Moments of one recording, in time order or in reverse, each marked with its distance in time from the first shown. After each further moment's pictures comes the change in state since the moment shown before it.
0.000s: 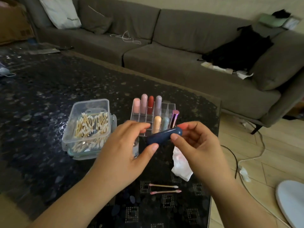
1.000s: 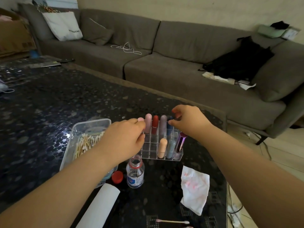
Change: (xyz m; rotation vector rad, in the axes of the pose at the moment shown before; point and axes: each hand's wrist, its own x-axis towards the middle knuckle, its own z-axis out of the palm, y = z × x) left_hand 0.101 -0.053 -0.001 0.524 -0.187 0.146; right_hand 0.171 0.001 0.014 -0.977 -0.198 0.056
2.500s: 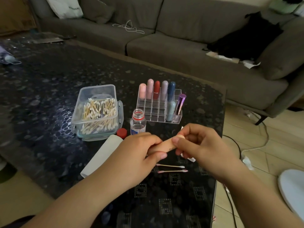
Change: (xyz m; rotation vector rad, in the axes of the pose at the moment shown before) left_hand -0.123 0.078 -0.006 -0.591 -0.138 -0.126; right_hand -0.190 0.009 0.032 0.815 -0.158 -0.022
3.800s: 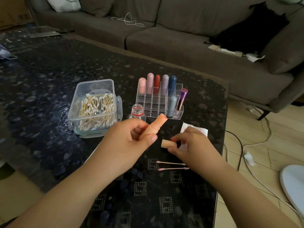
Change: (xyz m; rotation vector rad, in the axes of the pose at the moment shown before) left_hand 0.005 -0.009 -0.007 -0.364 0.118 -0.305; right_hand 0.032 0.048 0.013 -0.816 0.073 -0.053
